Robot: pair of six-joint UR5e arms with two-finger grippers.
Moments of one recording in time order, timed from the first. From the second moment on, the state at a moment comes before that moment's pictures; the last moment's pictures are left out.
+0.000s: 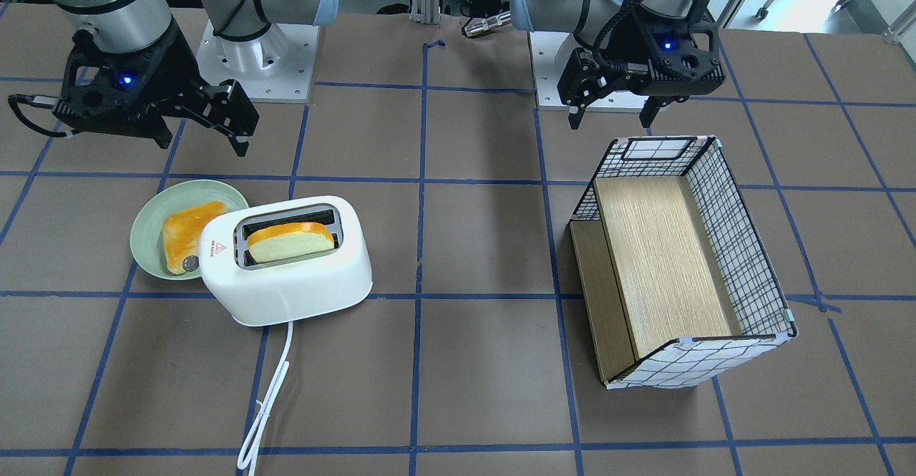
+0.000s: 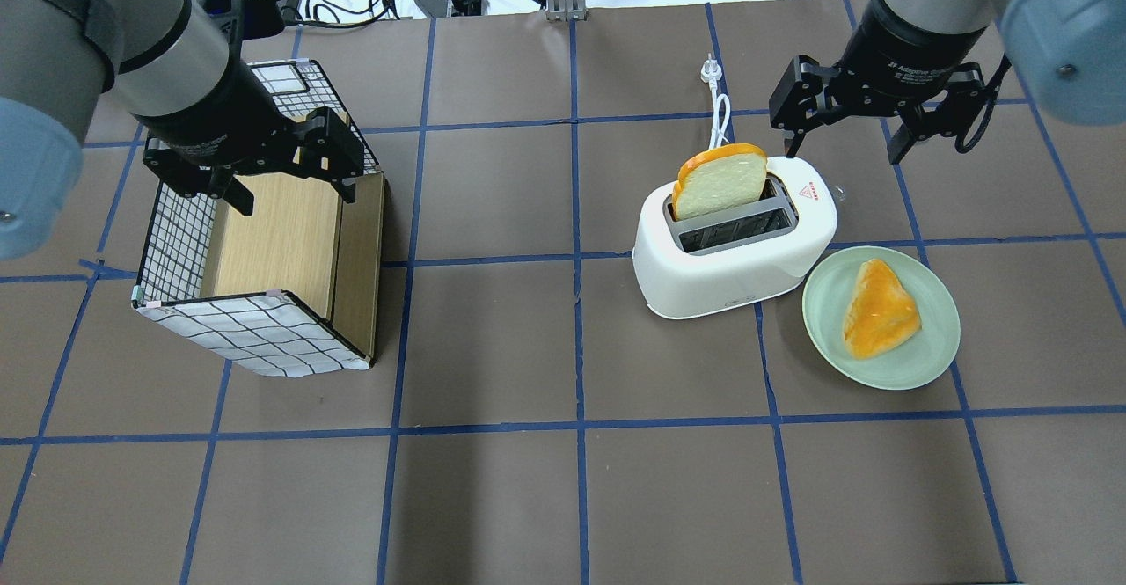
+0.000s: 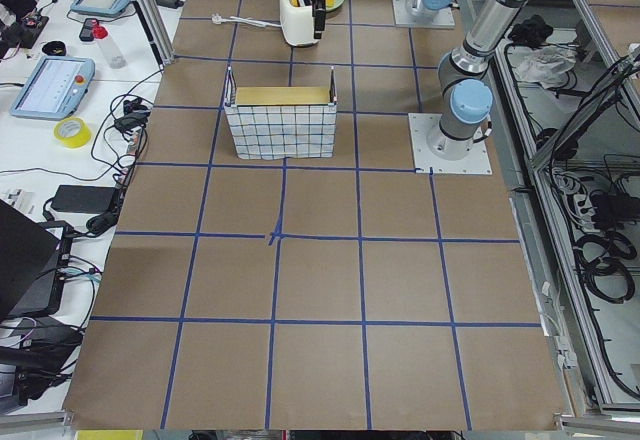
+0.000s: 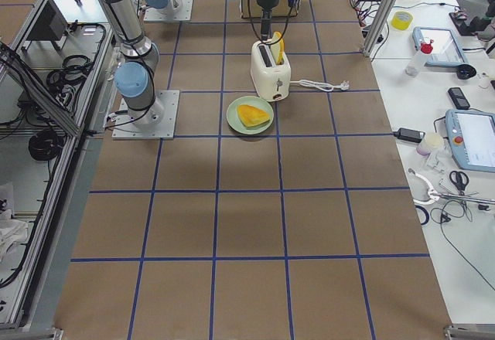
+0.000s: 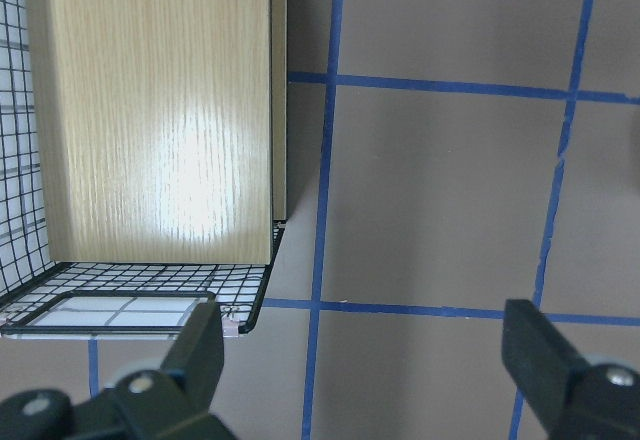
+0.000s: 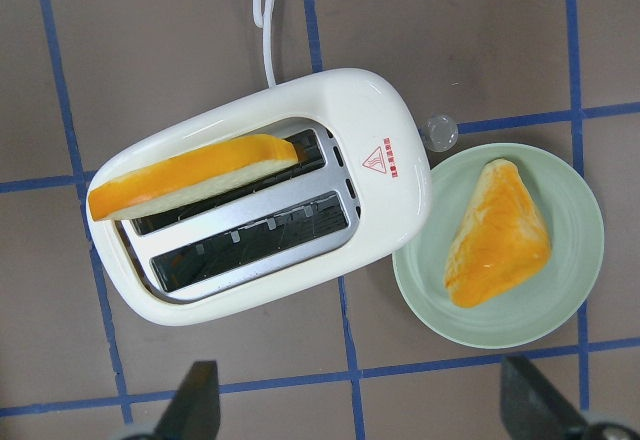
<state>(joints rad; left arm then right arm) -1.58 -1.46 -1.67 -1.53 1.56 -0.10 1.54 -1.58 1.59 -1.58 -1.56 0.09</state>
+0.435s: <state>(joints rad) -1.58 -1.46 -1.67 -1.53 1.56 -0.10 1.55 -1.58 1.60 -1.59 -1.56 0.09</state>
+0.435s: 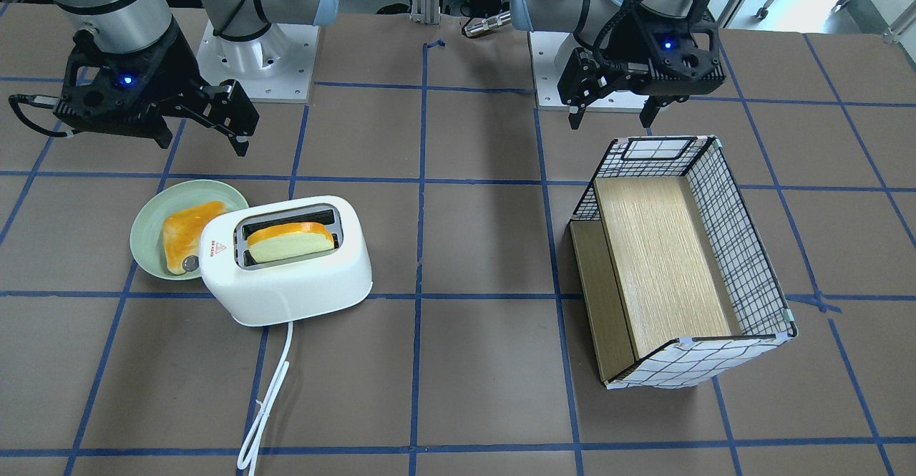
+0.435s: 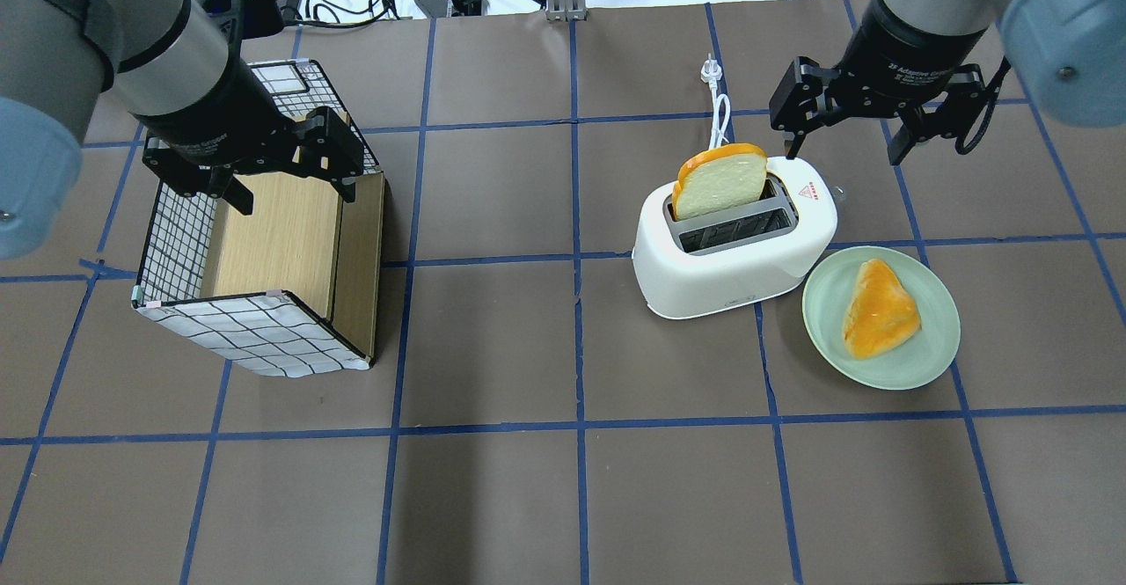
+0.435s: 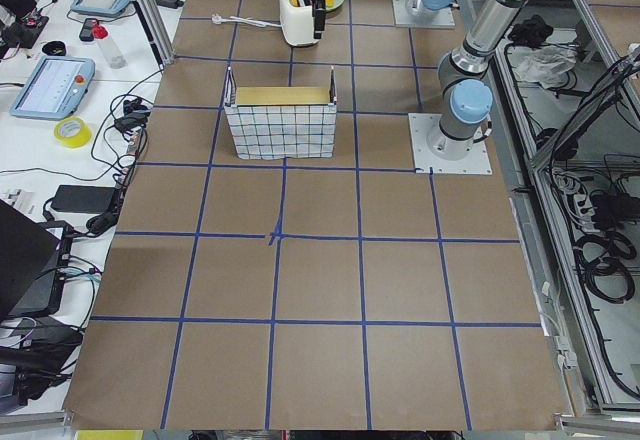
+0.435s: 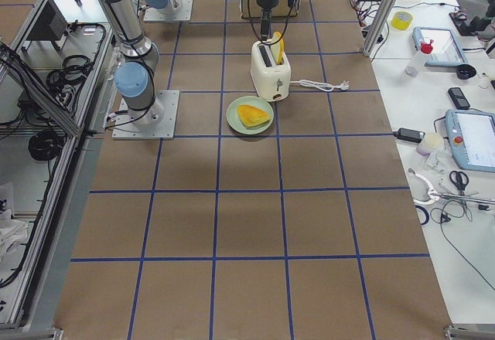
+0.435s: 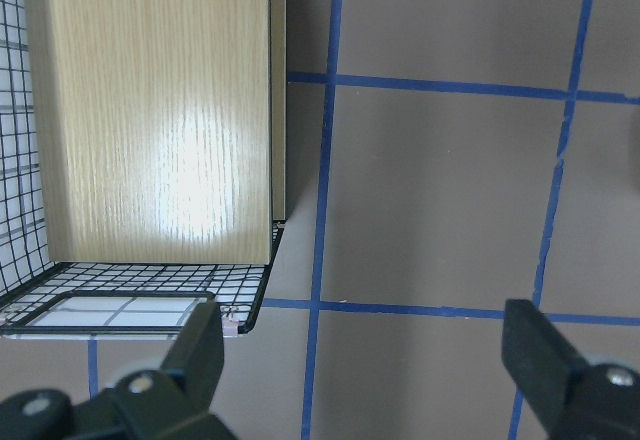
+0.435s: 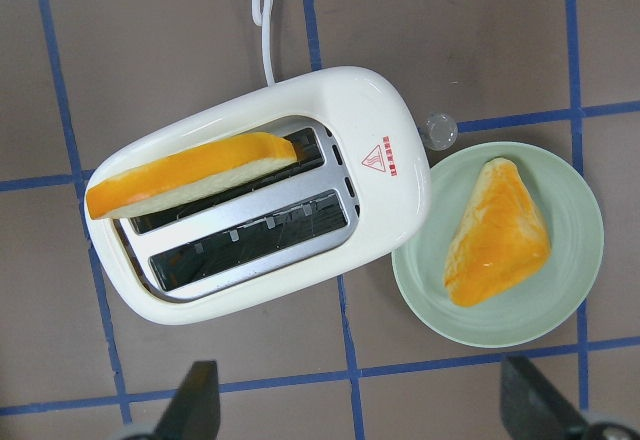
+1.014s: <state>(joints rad) -1.58 -1.46 -1.67 -1.53 1.56 -0.10 1.55 -1.58 1.60 -1.59 -1.56 0.09</state>
